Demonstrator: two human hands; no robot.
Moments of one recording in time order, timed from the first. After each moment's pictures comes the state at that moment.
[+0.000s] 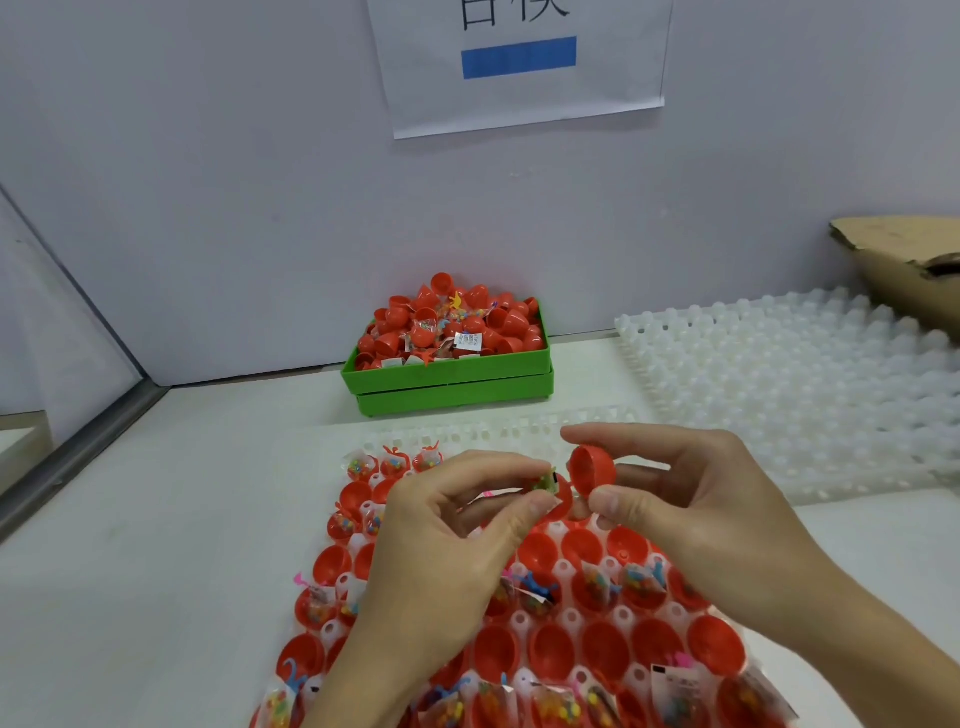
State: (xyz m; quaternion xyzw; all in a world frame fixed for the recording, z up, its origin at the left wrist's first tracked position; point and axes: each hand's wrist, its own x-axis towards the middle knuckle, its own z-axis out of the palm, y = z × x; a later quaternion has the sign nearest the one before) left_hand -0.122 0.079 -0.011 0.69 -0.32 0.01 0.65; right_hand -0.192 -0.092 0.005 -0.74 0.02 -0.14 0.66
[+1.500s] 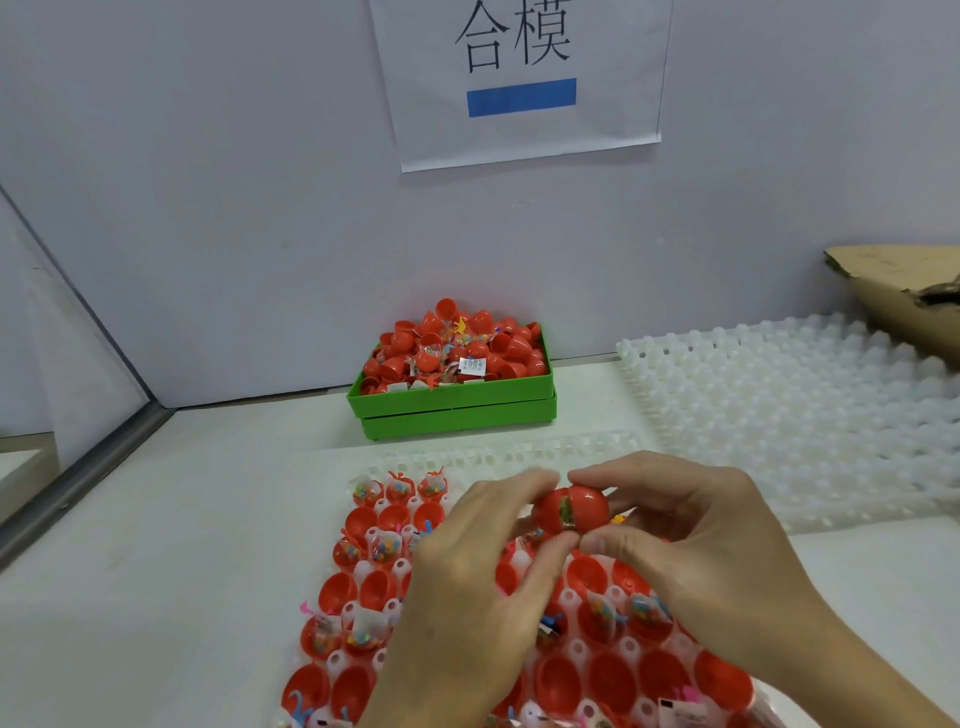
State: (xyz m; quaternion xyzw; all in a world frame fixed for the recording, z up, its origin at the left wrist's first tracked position) left_hand -0.129 0.072 -0.016 0.75 -0.40 0.24 0.46; right_hand -0.189 -0.086 0.000 -0.77 0.01 -0.22 0.60
